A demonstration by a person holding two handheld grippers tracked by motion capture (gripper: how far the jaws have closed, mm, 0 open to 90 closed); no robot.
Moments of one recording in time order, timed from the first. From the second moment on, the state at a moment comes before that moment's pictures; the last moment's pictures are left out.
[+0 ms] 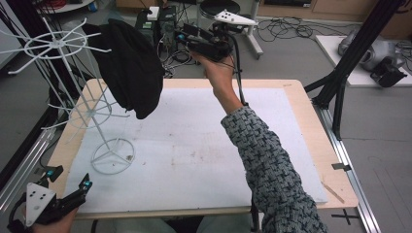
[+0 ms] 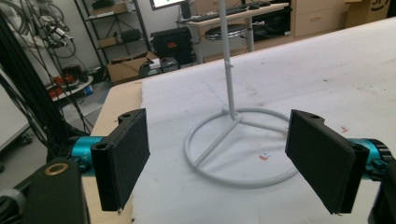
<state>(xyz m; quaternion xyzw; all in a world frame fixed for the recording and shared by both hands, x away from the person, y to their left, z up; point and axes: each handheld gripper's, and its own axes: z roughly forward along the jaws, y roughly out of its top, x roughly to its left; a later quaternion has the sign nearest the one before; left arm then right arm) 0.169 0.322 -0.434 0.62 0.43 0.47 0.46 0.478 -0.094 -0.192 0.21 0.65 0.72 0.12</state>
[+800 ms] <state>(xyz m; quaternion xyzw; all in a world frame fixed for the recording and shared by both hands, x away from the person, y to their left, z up) 0.211 0.296 -0.434 0.64 0.41 0.43 0.49 0.438 -0.233 -0.225 0.30 0.65 0.63 0.29</state>
